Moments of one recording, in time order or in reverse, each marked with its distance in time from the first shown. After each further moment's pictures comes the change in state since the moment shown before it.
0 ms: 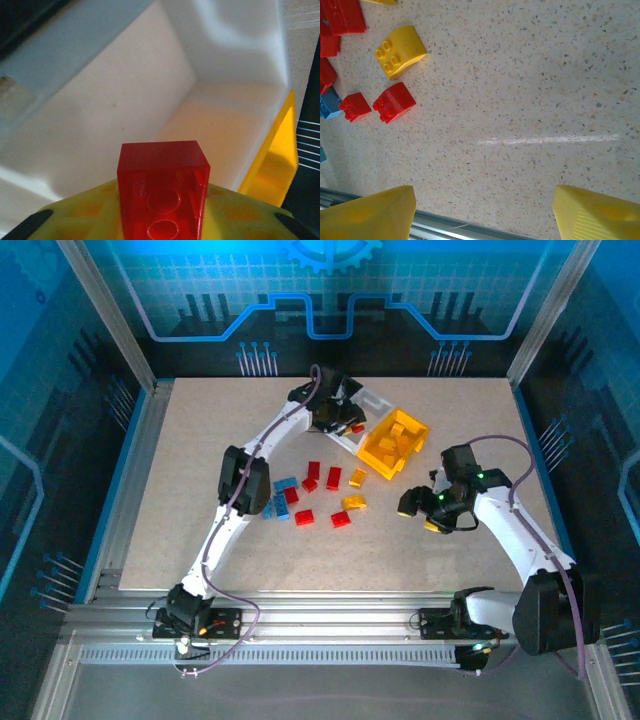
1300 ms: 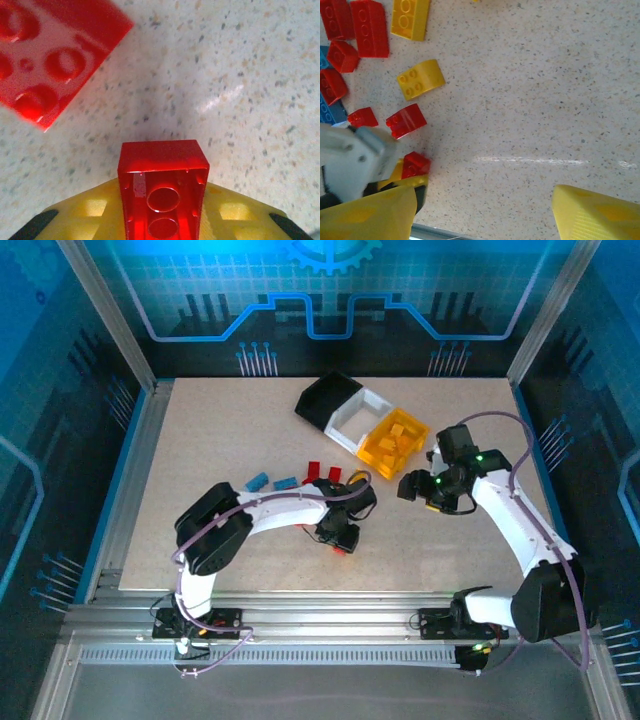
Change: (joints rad) left arm -0.482 -0.727 -1.207 -0.039 -0.299 0.322; right arm 0.033 0.068 0.176 -0.060 0.105 -0.062
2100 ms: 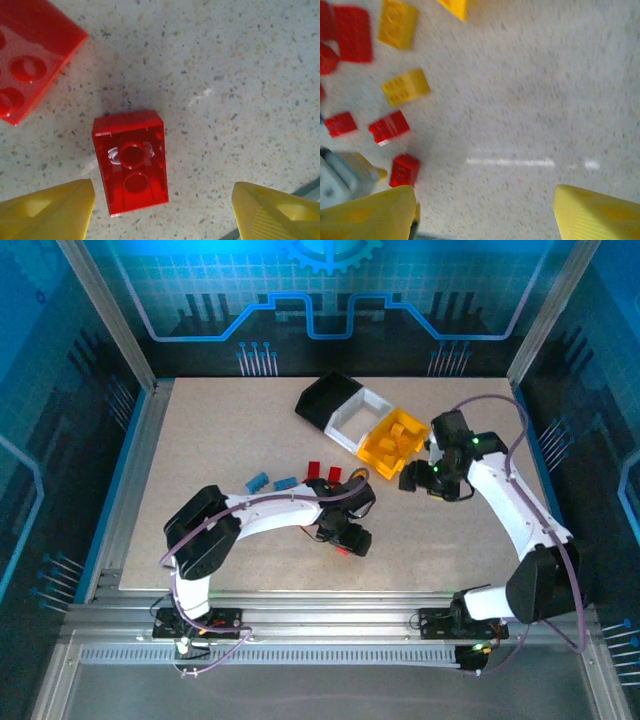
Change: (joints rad) left arm -0.013 -0.028 -0.010 0.055 0.052 0.029; right arm 0.029 0.066 0.105 -0.102 0.098 -0.054
